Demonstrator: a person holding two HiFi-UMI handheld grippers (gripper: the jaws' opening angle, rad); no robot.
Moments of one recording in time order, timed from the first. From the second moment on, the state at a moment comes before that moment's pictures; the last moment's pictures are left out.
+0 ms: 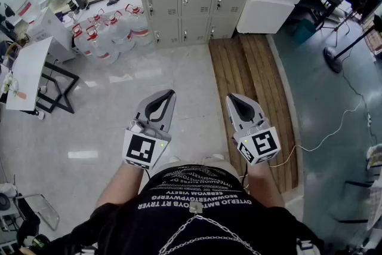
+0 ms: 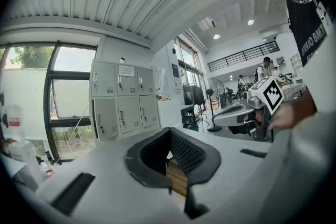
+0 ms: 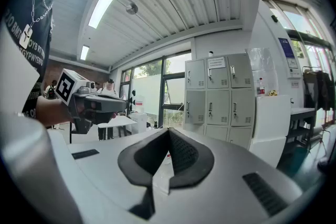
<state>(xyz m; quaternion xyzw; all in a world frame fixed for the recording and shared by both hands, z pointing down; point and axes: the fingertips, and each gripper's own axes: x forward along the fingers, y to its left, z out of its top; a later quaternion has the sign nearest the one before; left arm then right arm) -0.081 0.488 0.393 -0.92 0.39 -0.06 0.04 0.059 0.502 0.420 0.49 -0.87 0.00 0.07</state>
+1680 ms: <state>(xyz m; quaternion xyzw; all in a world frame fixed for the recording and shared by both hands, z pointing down) -0.122 0.307 0.408 -0.89 0.45 -0.06 0.00 0.012 0.301 0.425 0.40 -0.91 0.04 0.06</state>
